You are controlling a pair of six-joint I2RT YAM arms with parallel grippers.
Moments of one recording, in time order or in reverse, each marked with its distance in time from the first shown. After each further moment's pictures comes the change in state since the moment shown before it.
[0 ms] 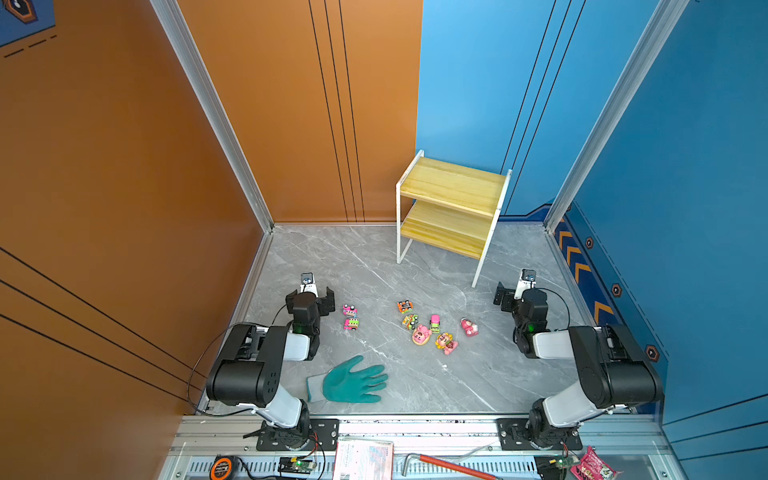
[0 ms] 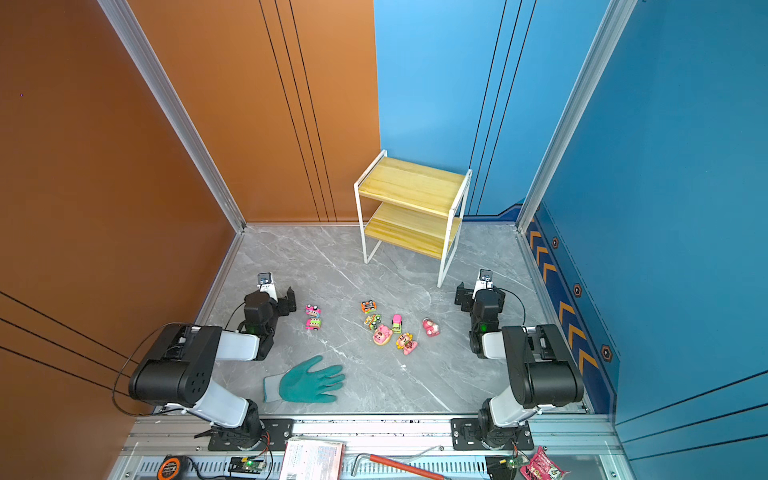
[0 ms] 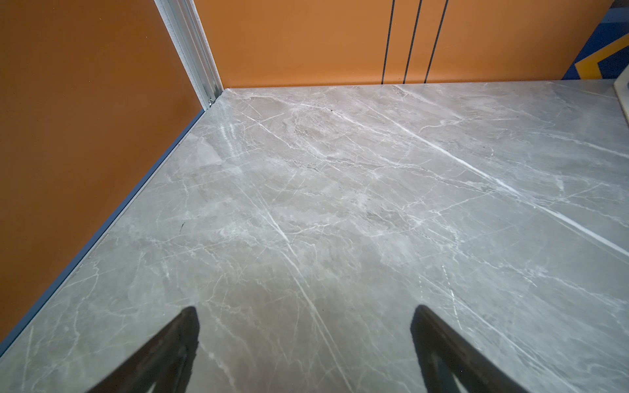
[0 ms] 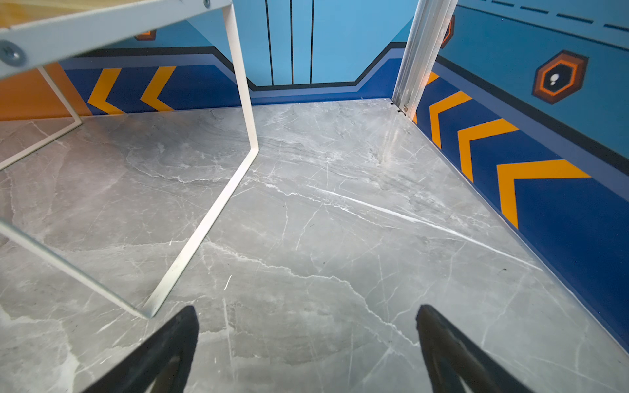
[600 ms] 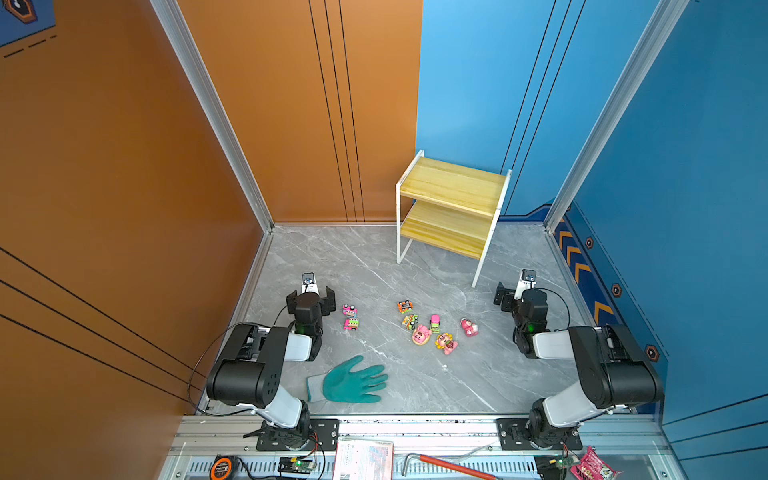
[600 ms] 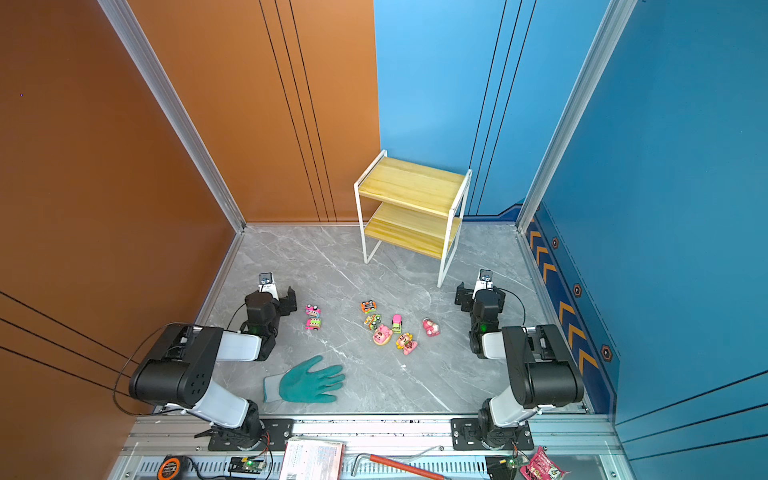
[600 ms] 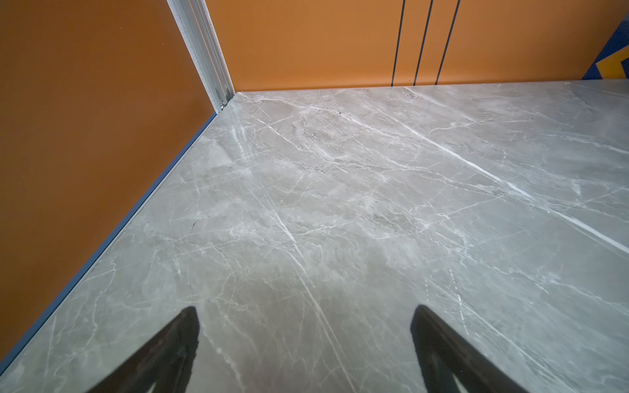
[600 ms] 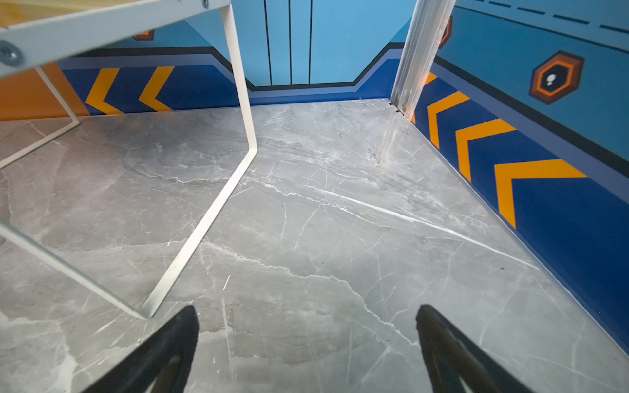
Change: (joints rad) left arm -0.048 -0.012 0.000 0.003 -0.102 0.005; right arm 0.017 -0.043 -0.006 -0.041 0.035 0.001
